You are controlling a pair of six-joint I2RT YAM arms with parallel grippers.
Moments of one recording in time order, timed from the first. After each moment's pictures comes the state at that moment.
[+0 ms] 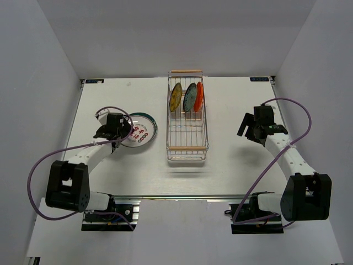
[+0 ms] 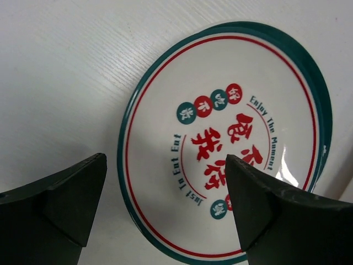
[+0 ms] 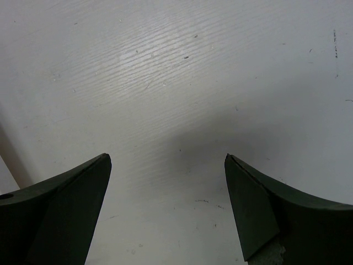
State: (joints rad) left arm -0.18 1.36 0.72 -0.16 -0.36 -0.72; right arm 0.09 1.25 0.87 -0.53 0.19 0.38
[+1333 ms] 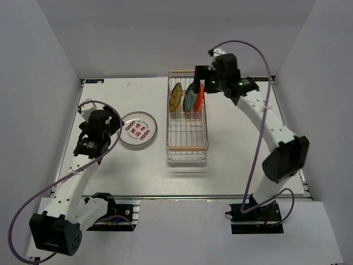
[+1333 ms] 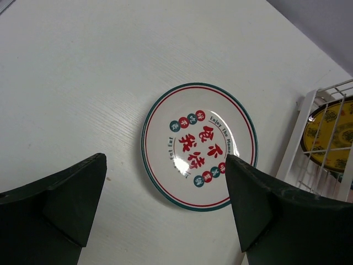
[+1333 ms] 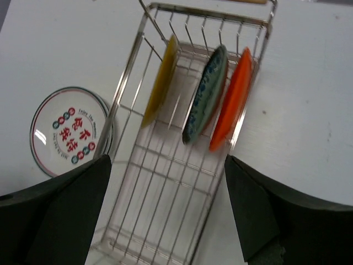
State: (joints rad) left arm -0.19 0.97 0.84 -0.41 -0.46 -0.62; right arm 0.45 1.66 1.72 -0.57 -0.08 0.26
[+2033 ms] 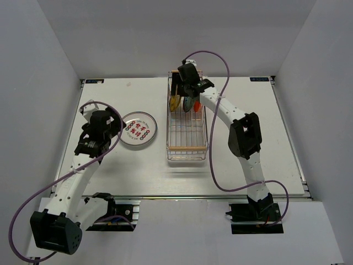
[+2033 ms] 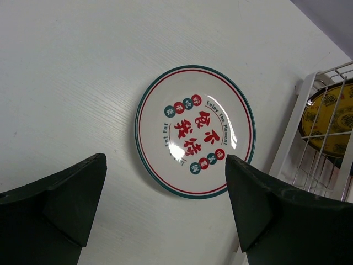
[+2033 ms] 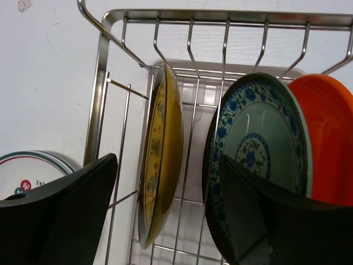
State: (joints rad) left arm -0.19 0.98 0.84 -0.43 -0.40 -0.66; right arm 0.60 2.25 2.12 -0.53 0.21 0.41
